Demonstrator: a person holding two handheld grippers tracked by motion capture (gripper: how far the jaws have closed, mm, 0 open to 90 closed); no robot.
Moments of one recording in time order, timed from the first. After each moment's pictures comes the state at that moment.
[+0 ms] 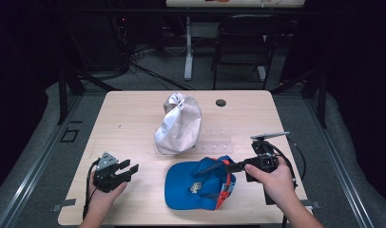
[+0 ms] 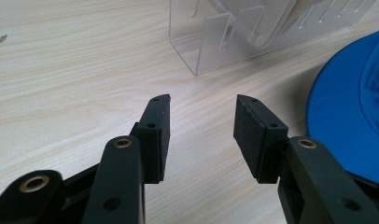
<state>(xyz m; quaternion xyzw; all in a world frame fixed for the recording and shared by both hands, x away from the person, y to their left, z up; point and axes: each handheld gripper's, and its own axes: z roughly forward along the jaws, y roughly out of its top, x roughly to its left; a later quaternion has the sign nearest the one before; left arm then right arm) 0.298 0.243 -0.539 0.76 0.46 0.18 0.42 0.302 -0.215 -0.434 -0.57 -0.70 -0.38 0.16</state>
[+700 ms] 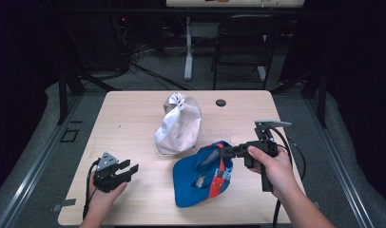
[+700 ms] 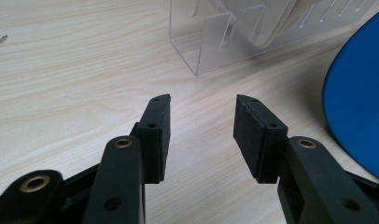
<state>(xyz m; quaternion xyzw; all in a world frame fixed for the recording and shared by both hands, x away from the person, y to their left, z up) 0.298 0.242 -0.539 0.76 0.46 0.18 0.42 0.322 -0.212 -0.408 -0.56 -0.62 -0.47 0.29</state>
